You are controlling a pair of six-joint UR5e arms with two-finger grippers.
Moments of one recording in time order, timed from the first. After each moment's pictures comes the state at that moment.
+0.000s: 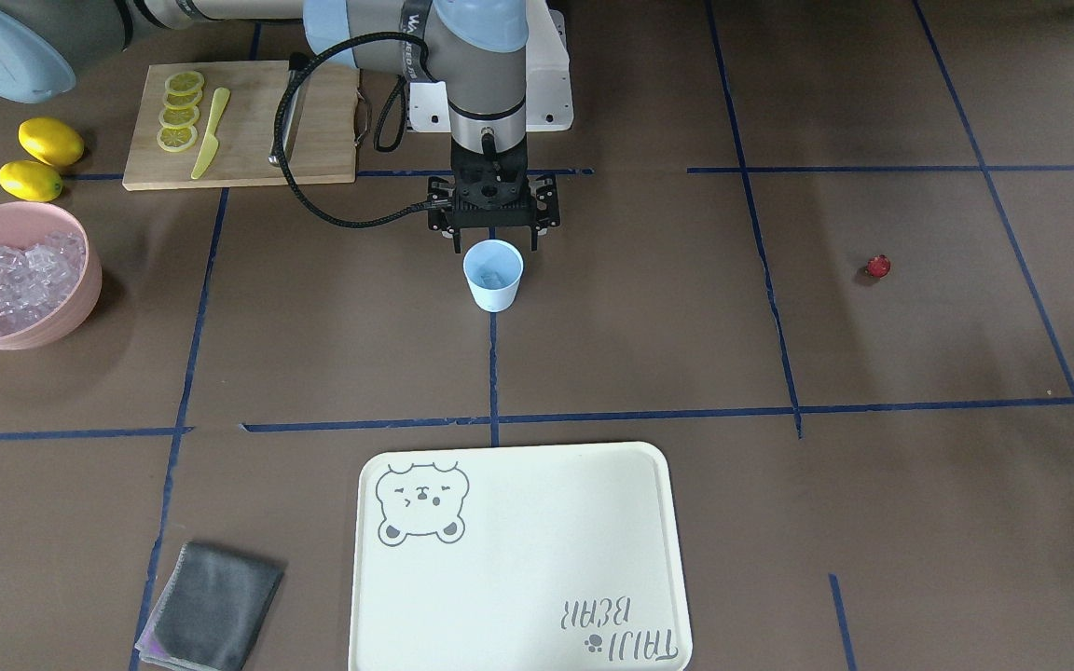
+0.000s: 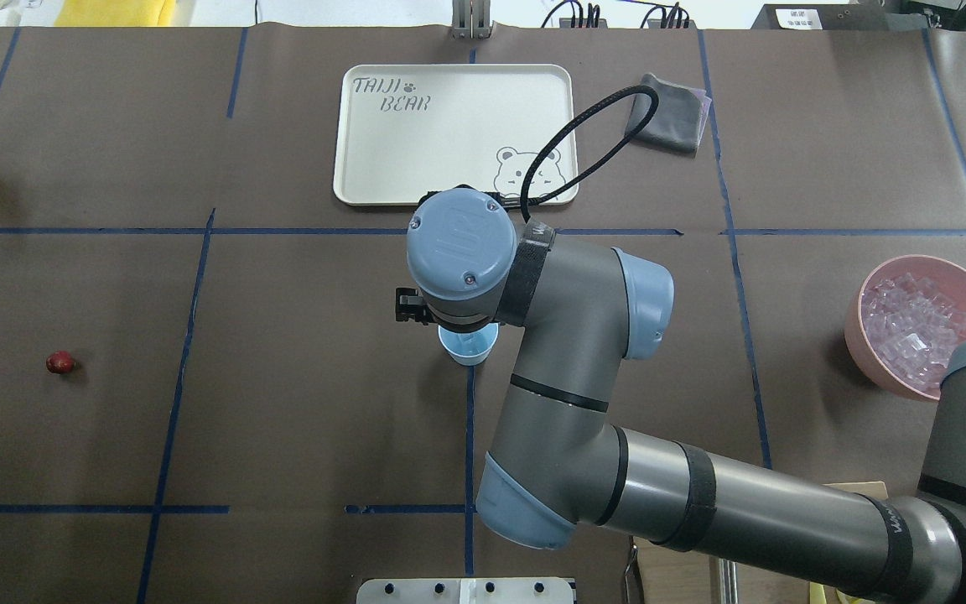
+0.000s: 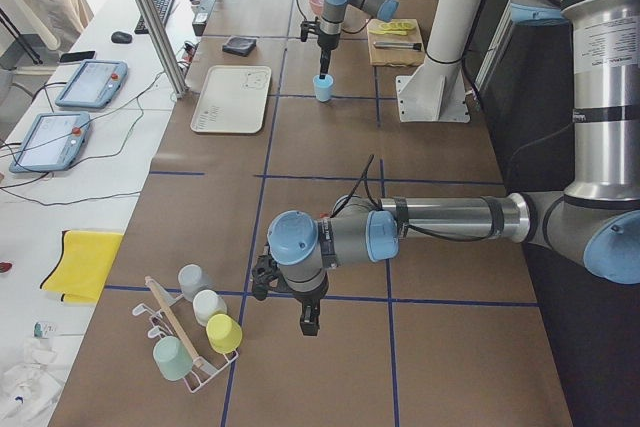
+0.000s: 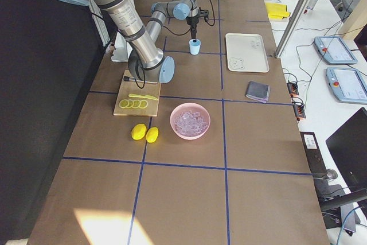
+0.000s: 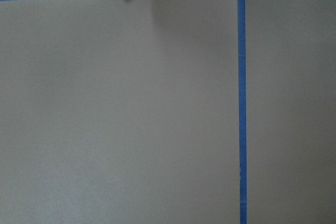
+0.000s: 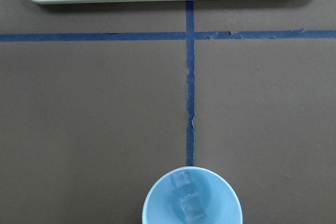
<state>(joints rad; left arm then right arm) -1.62 -1.44 -1.68 -1.43 -2.32 0.20 0.45 -0.72 1.68 -1.72 1.73 1.27</state>
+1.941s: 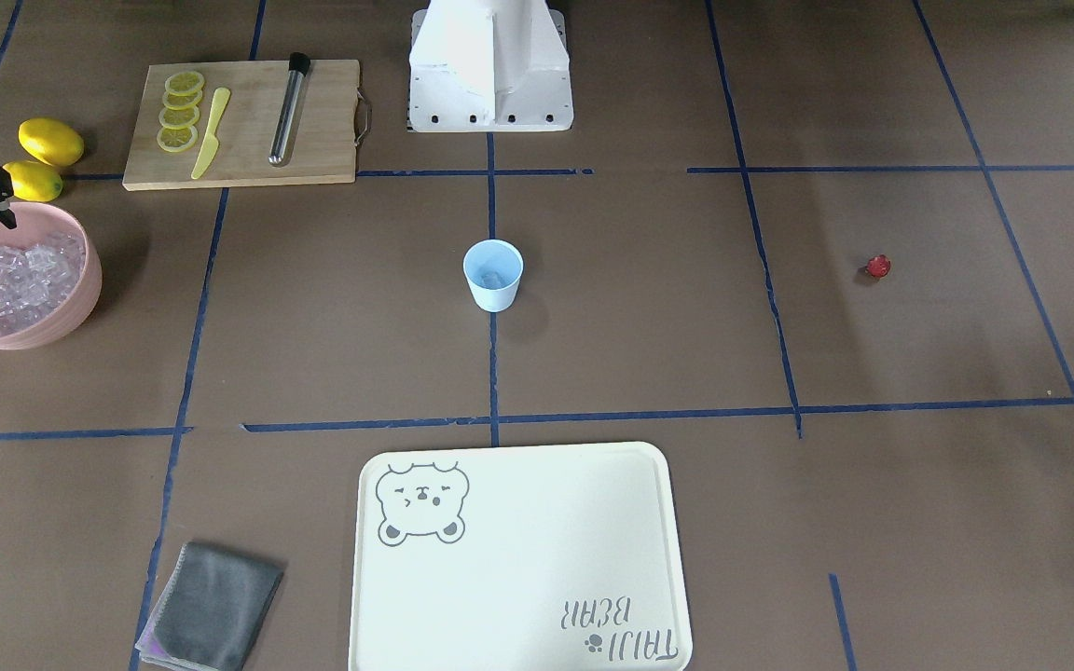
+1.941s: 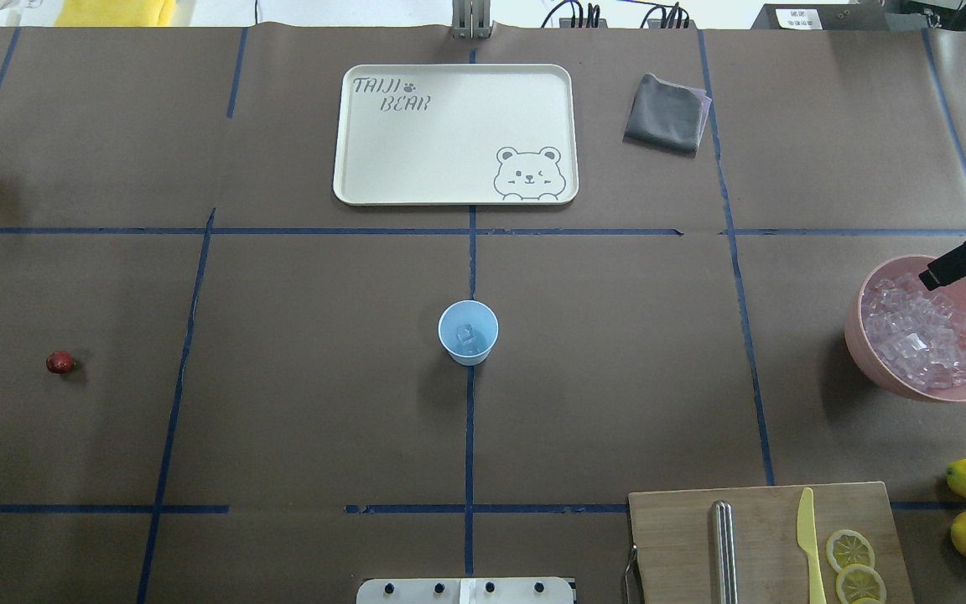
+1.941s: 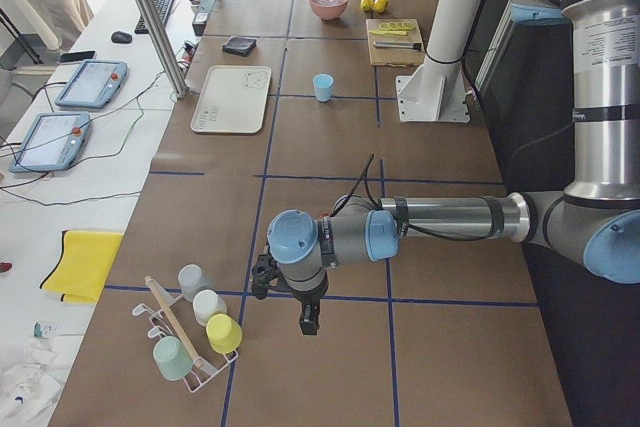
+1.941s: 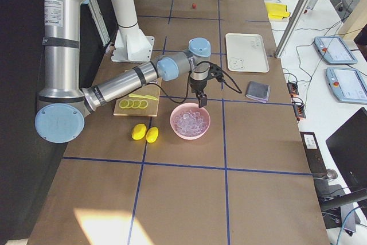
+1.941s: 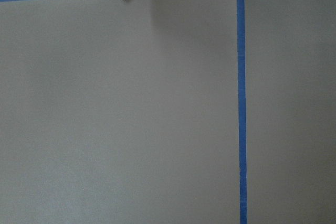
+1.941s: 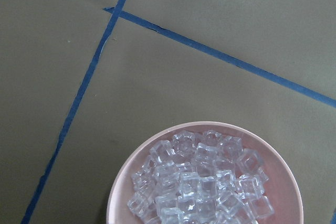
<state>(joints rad) -1.62 -1.44 -1.68 -1.43 -2.32 0.20 1.14 -1.65 2.05 -1.54 2.23 0.22</state>
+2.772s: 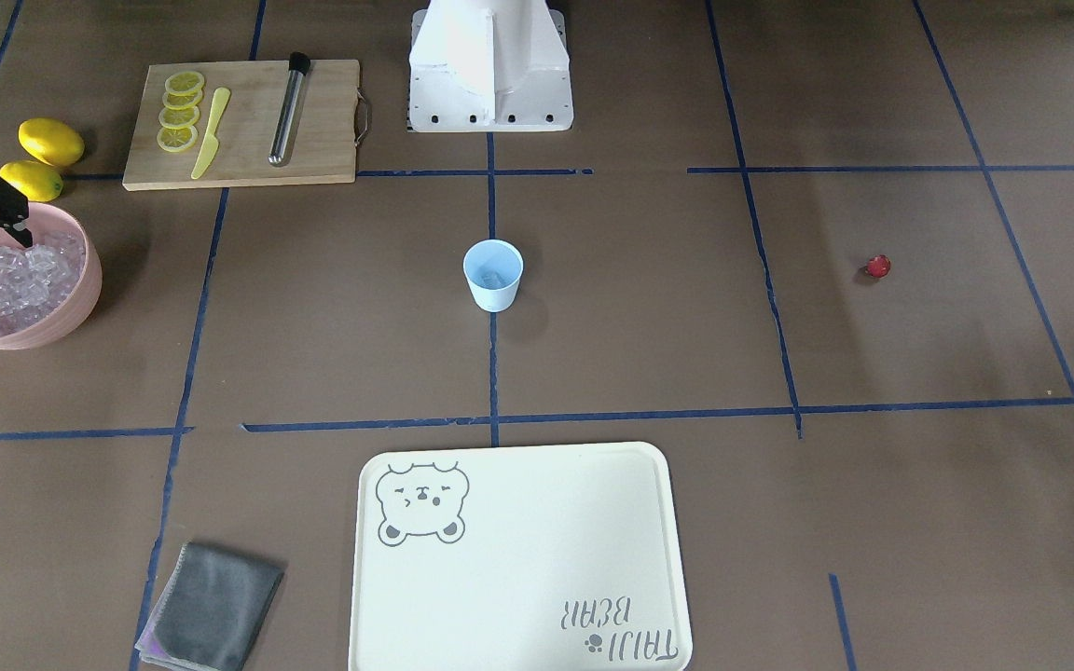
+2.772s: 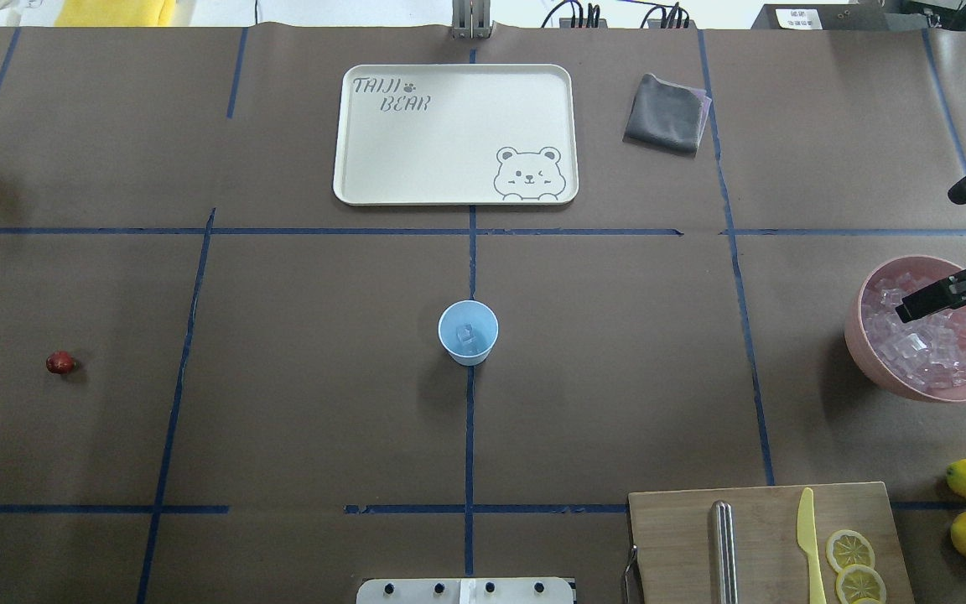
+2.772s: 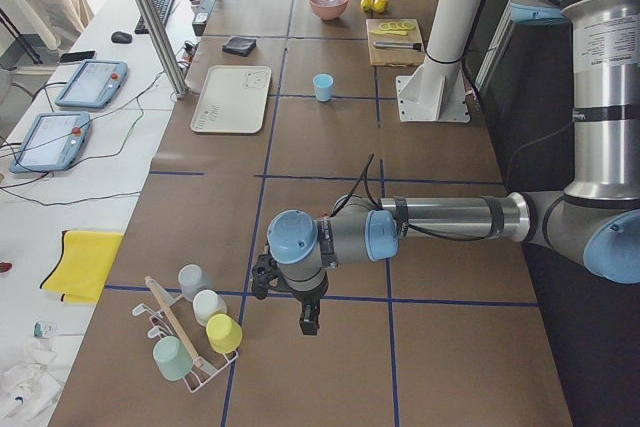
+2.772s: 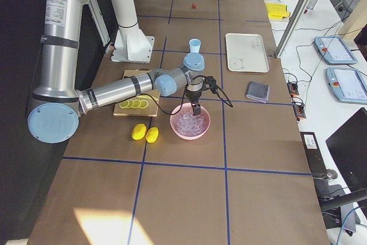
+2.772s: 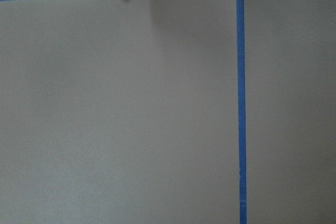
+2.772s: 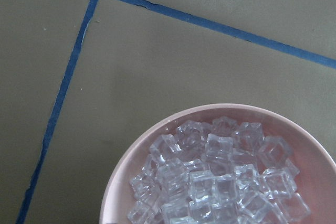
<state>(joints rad) -1.62 -1.44 -1.68 -1.43 -2.32 0.20 1.03 -1.71 1.98 -1.36 2.20 0.42</state>
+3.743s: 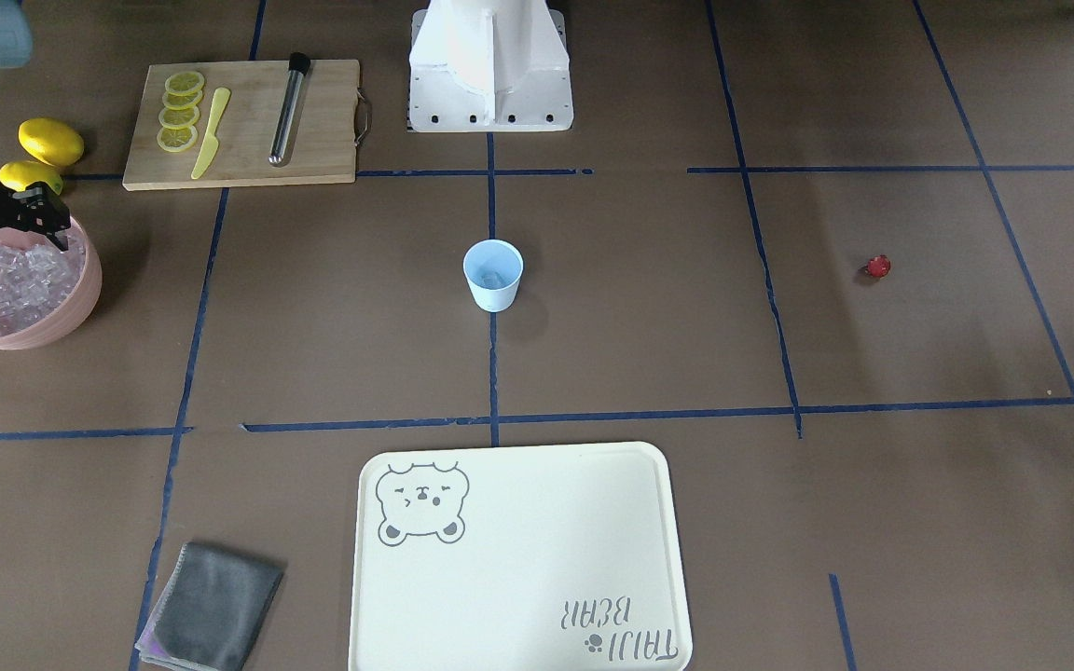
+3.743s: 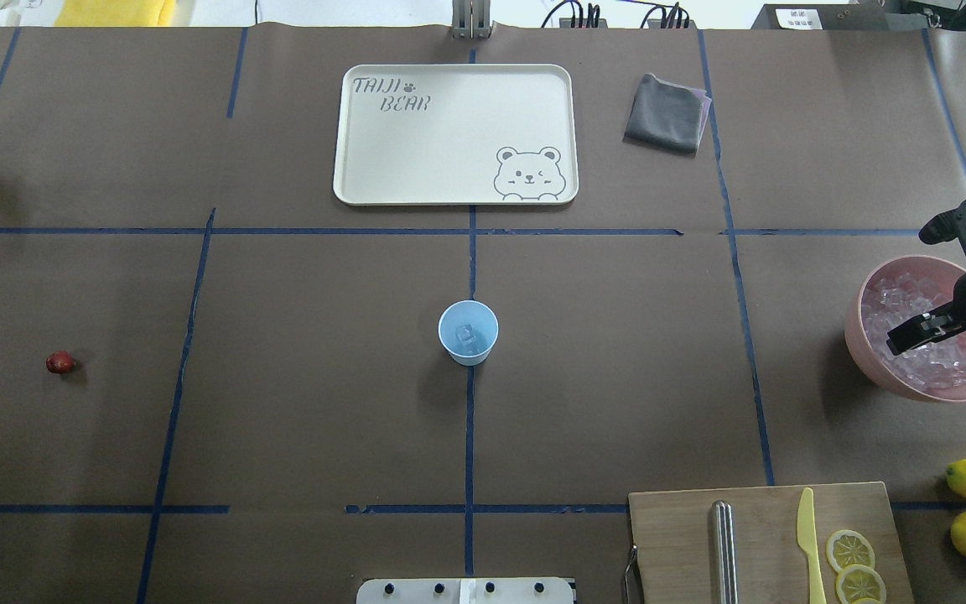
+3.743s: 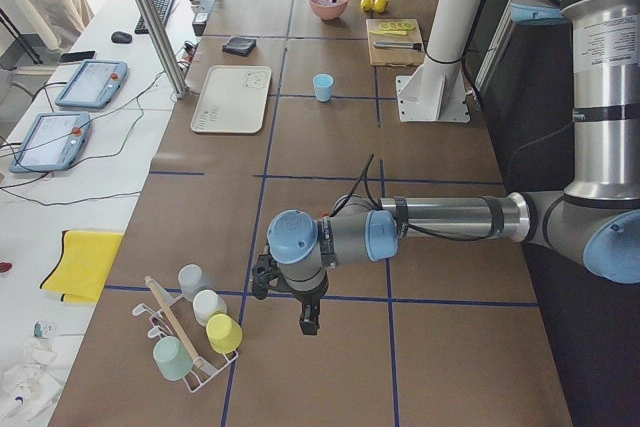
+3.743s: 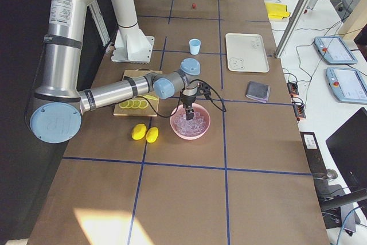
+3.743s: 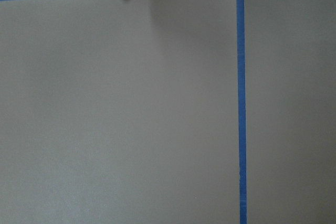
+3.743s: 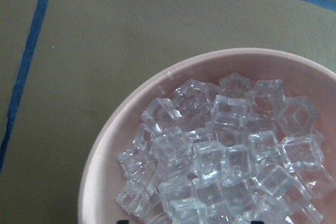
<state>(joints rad) -1.62 -1.44 -1.68 -1.43 -2.32 0.20 0.94 -1.73 1.96 -1.36 2.14 0.46</state>
